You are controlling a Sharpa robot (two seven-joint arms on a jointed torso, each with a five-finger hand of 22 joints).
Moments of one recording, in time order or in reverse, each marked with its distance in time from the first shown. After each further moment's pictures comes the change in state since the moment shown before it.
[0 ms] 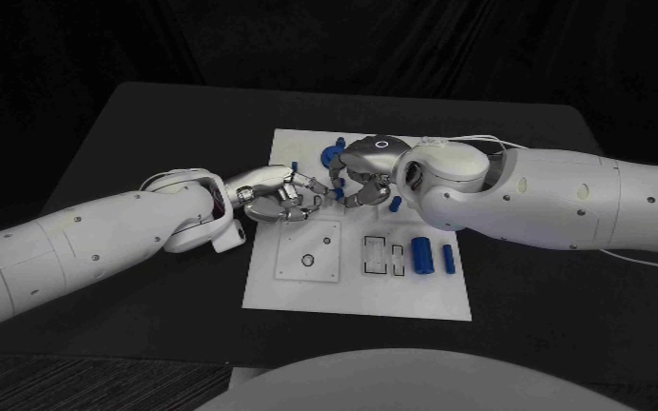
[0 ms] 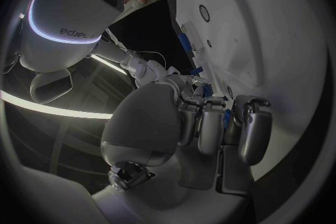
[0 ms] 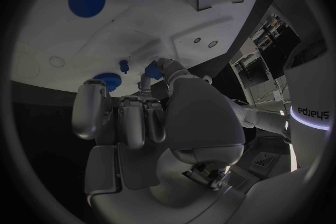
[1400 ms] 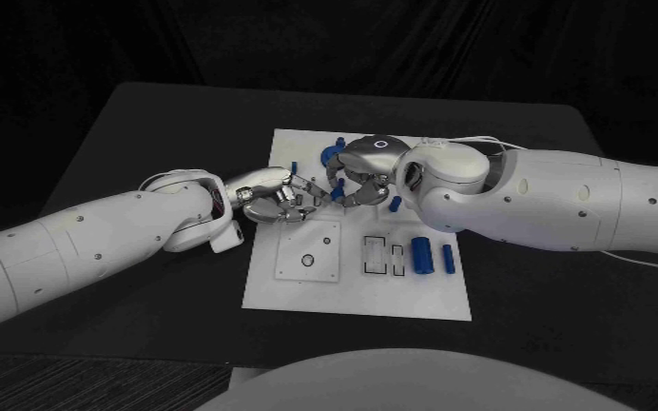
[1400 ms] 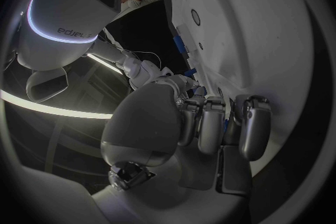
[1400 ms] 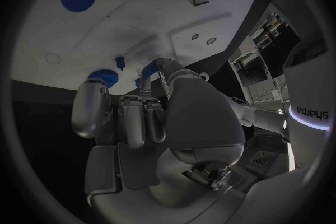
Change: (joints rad) left arm -0.005 0.008 0.000 -0.026 -0.001 0.023 -0.029; left_hand 0.000 0.000 0.014 -0.008 -0.005 -0.013 0.004 -0.007 -0.002 0.000 0.000 0.000 0.000 -0.004 0.004 0.000 0.001 0.000 -0.034 0.012 -0.013 0.001; right arm 0.000 -0.001 0.000 0.013 0.000 -0.024 0.004; right_hand 0.000 0.000 0.010 -0.010 0.000 -0.009 0.002 -0.003 -0.001 0.000 0.000 0.000 0.000 0.000 0.000 -0.013 0.000 0.000 -0.004 -0.004 -0.018 0.001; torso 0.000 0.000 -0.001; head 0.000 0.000
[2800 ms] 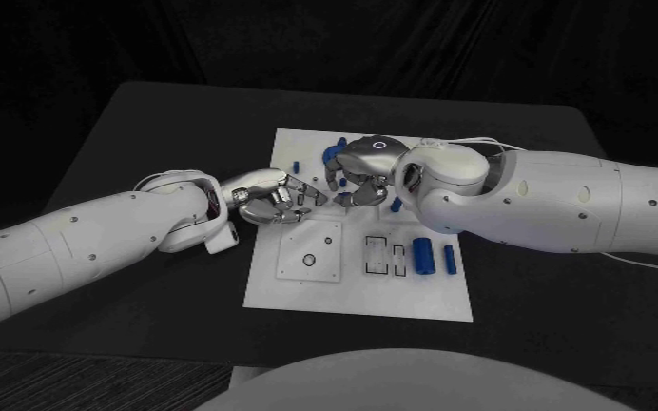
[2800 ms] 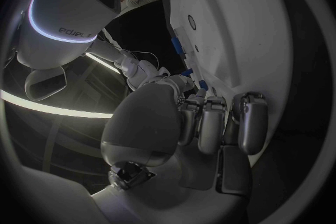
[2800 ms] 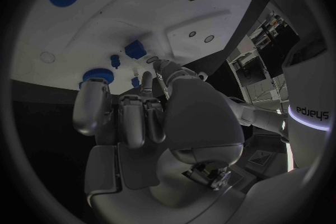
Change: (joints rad) left arm -0.001 -0.026 0.000 0.008 -0.001 0.012 -0.017; left_hand 0.000 0.000 0.005 0.000 -0.003 -0.009 0.002 0.000 -0.001 -0.001 0.006 0.000 0.000 0.004 0.004 0.000 0.000 0.009 -0.043 0.004 -0.012 0.000; right arm 0.000 0.008 0.000 0.004 0.000 -0.002 0.001; right_hand 0.000 0.000 0.011 -0.005 -0.012 -0.003 0.003 -0.002 0.004 0.000 0.000 0.000 0.000 0.000 0.000 -0.007 0.000 0.016 -0.004 0.004 -0.016 0.000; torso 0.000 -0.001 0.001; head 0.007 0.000
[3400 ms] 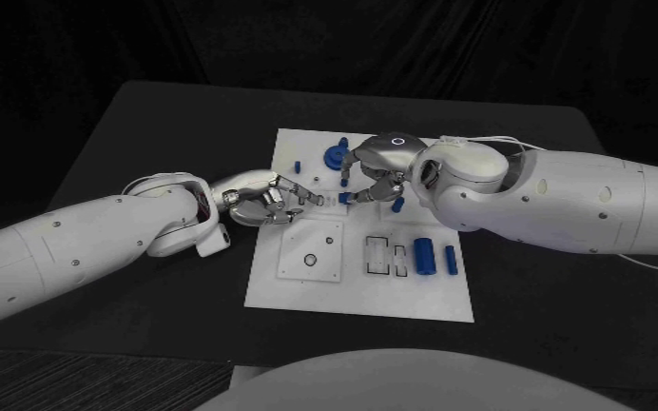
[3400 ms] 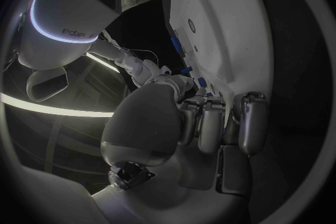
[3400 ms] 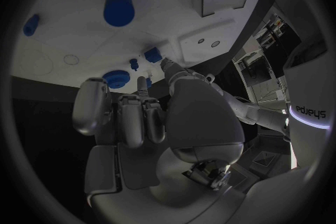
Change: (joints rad) left arm 0.000 -0.053 -0.001 0.041 0.000 -0.024 0.003; left_hand 0.000 0.000 0.000 0.000 0.000 0.024 0.001 0.000 0.003 0.000 0.000 0.000 0.000 -0.004 0.004 0.000 0.000 -0.001 0.000 0.000 0.000 0.000; right arm 0.000 -0.061 0.000 0.001 0.000 -0.008 -0.002; right_hand -0.046 -0.012 -0.039 0.053 -0.332 -0.077 0.038 -0.211 -0.168 0.000 0.022 0.000 0.000 -0.002 0.020 -0.004 0.000 0.000 -0.004 0.011 -0.006 0.000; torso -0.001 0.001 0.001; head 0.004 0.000
